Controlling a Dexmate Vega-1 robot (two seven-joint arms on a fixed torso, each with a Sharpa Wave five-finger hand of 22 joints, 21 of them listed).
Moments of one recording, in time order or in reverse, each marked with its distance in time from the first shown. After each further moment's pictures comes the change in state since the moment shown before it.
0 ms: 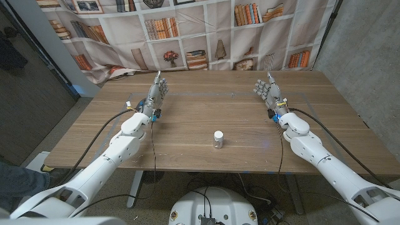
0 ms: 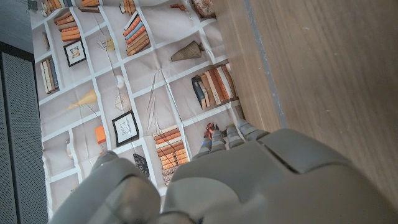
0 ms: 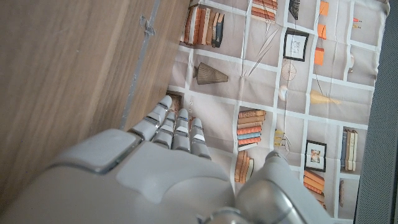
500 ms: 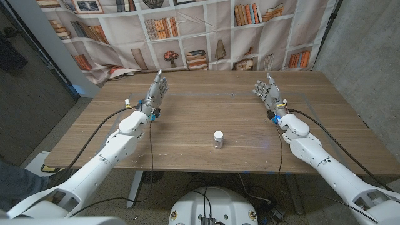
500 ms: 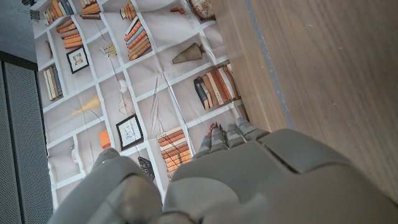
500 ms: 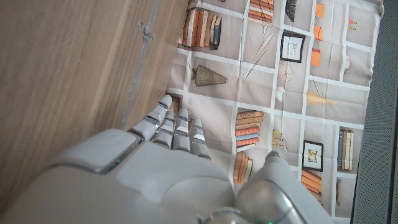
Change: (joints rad) left arm 0.023 0.044 -0.008 -0.071 0.010 0.028 0.020; left_hand 0.018 0.019 0.000 0.000 0.000 0.036 0.004 0.004 0.000 0.048 0.005 0.008 0.000 0.051 0.000 0.000 0.000 0.028 -0.001 0.000 0.000; right arm -0.014 0.001 0.000 -0.016 -0.005 0.008 -0.011; right_hand 0.000 0.000 0.000 0.000 0.000 0.003 -0.003 0.000 0.000 0.008 -0.001 0.000 0.000 0.006 0.005 0.000 0.000 0.007 0.007 0.000 0.000
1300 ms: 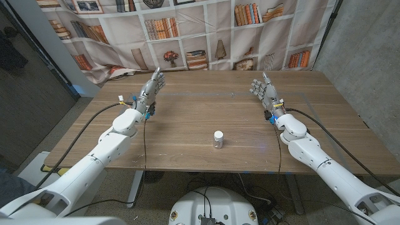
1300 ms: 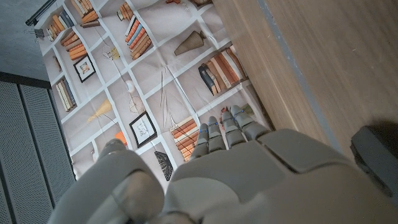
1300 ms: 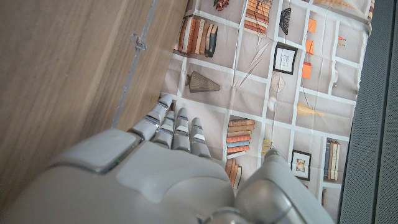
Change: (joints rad) left arm 0.018 0.049 -0.017 -0.043 0.110 -0.037 0.078; left_hand 0.083 0.030 0.002 -0.031 -0.030 0.199 0.017 0.022 0.005 0.220 0.006 0.022 0.005 0.212 0.001 0.024 0.005 0.213 0.036 0.040 0.005; right arm -0.035 -0.017 -0.018 -0.092 -0.052 -0.007 -0.057; right_hand 0.011 0.008 0.008 -0.008 0.000 0.016 -0.002 0.000 -0.002 0.012 0.001 0.000 0.000 0.011 0.000 0.000 0.000 0.006 -0.006 0.000 0.000
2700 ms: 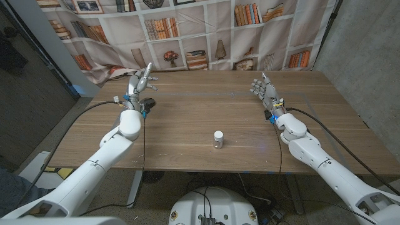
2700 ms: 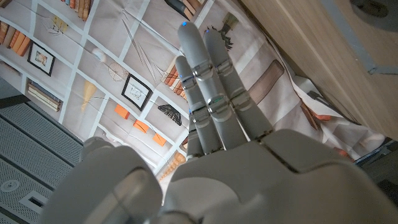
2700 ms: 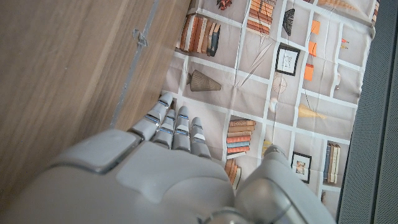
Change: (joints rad) left arm 0.075 -0.018 -0.048 -0.138 0.420 0.151 0.504; left_hand 0.075 -0.064 -0.152 0.003 -0.021 0.349 -0.022 -0.039 0.005 1.030 -0.126 0.115 0.060 1.284 -0.178 0.453 0.139 0.881 -0.133 0.536 0.203; right arm 0.016 0.001 -0.004 0.017 -0.018 -0.008 -0.010; right_hand 0.021 0.006 0.008 -0.008 0.000 0.003 -0.003 0.000 0.002 0.016 -0.005 0.008 0.000 0.022 0.000 0.000 0.000 0.025 0.007 0.000 0.000
